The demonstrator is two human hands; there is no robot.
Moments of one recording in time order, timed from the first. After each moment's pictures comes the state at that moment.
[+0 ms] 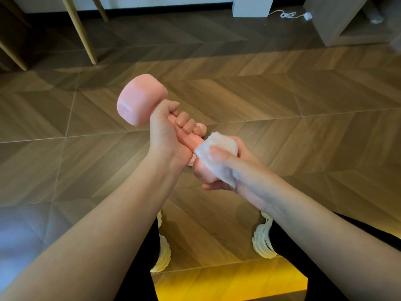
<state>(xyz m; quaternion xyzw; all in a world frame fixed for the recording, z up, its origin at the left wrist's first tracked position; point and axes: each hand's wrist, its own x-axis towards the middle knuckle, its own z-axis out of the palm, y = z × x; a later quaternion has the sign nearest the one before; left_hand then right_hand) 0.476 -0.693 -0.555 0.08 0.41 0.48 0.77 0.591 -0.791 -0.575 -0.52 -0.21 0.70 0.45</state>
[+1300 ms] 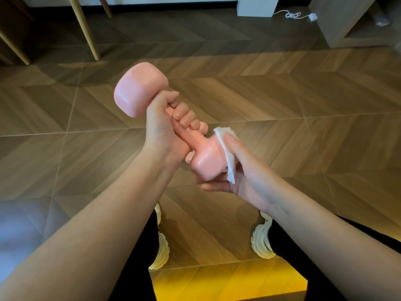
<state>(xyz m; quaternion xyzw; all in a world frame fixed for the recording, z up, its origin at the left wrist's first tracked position) 0.469 -0.691 -0.545 0.12 0.38 0.48 0.78 0.589 -0.791 -0.572 -0.47 -0.18 0.75 0.43</state>
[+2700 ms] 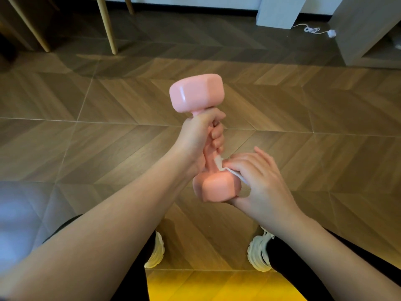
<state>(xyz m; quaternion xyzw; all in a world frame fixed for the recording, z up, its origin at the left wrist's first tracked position) 0.481 -0.698 -0.568 0.27 0.44 0.36 0.78 0.612 -0.808 -0.600 -0.58 -0.77 0.12 0.24</state>
